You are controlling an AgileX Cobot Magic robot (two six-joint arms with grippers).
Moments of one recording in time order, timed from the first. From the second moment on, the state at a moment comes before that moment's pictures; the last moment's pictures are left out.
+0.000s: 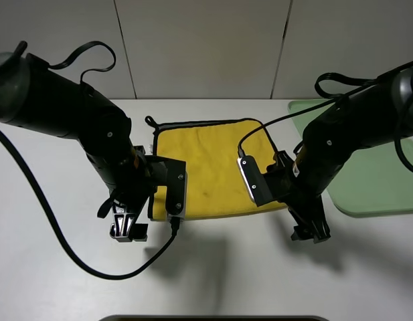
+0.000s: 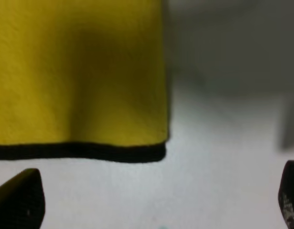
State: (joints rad) left arm -0.71 1.85 -0.91 0.14 0.44 0.81; right arm 0.56 1.85 -0.79 -0.18 0.43 -1.14
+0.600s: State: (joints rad) left arm -0.71 1.85 -0.91 0.14 0.35 0.82; right arm 0.56 1.87 -0.79 -0.18 0.43 -1.15
